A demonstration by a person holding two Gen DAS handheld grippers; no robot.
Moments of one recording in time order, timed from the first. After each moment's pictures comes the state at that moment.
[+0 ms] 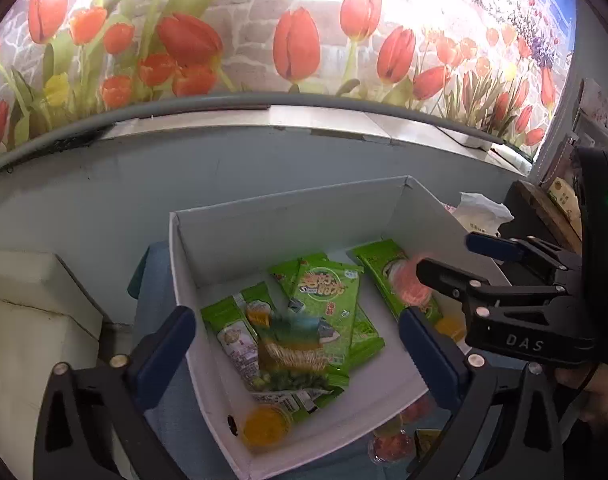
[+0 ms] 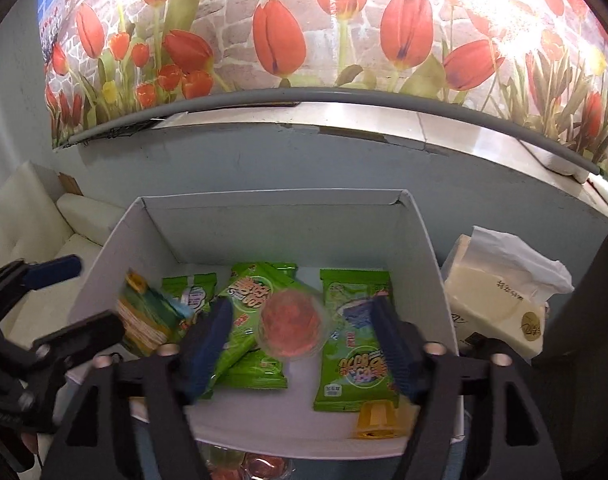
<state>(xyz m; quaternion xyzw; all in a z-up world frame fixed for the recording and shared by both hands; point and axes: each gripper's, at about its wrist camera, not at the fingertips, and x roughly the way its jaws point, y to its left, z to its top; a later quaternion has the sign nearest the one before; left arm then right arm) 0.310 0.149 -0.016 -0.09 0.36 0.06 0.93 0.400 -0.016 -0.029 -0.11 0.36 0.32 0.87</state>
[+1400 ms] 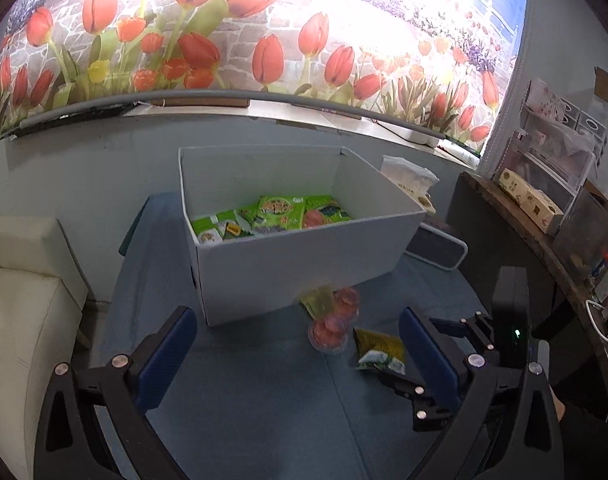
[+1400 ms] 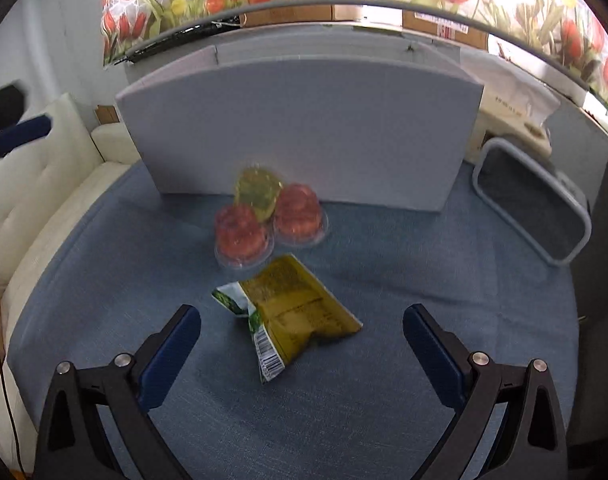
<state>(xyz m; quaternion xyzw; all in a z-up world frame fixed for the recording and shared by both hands) 0.149 0.084 -0.036 -0.12 0.32 0.03 0.94 0.259 -0.097 -0.145 -0.13 0.40 0.37 0.83</state>
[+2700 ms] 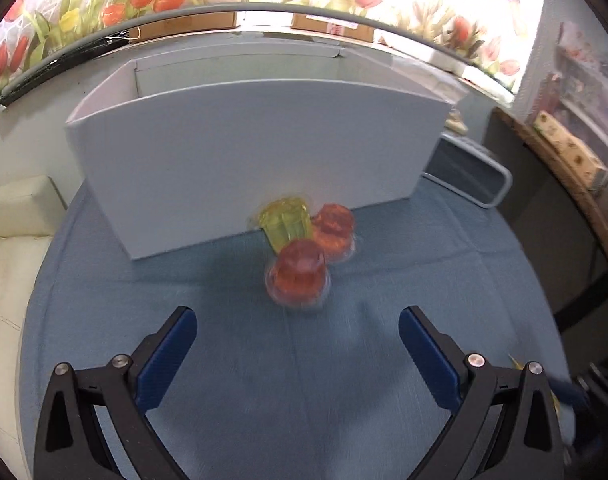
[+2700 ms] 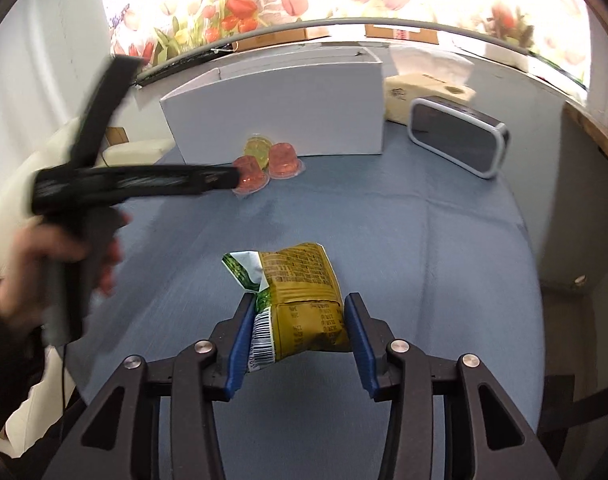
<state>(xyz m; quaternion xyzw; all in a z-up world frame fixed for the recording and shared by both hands) 0.223 0.016 -0.126 -0.09 0.41 0.08 0.90 0.175 -0.220 -0.120 -0.08 0.39 0.36 0.84</state>
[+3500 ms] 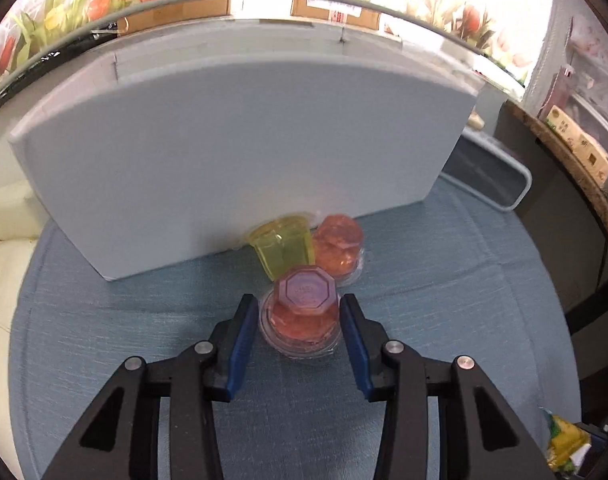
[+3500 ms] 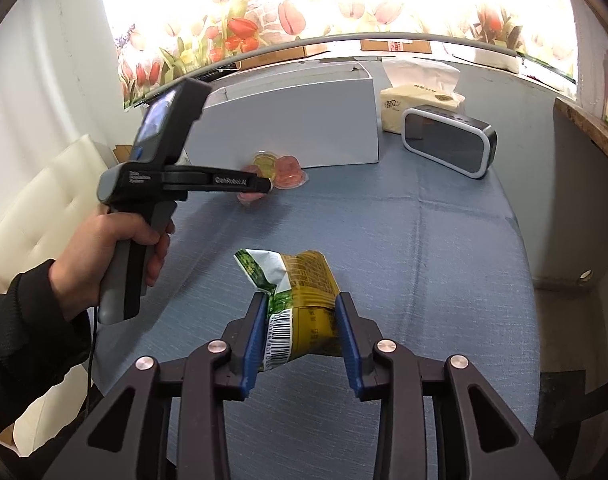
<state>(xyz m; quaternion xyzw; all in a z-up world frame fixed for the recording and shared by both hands) 0.250 0.016 -0.135 -0.10 0.42 0.08 0.90 0.163 -0.235 -0.116 -0.05 0.37 0.38 0.85</state>
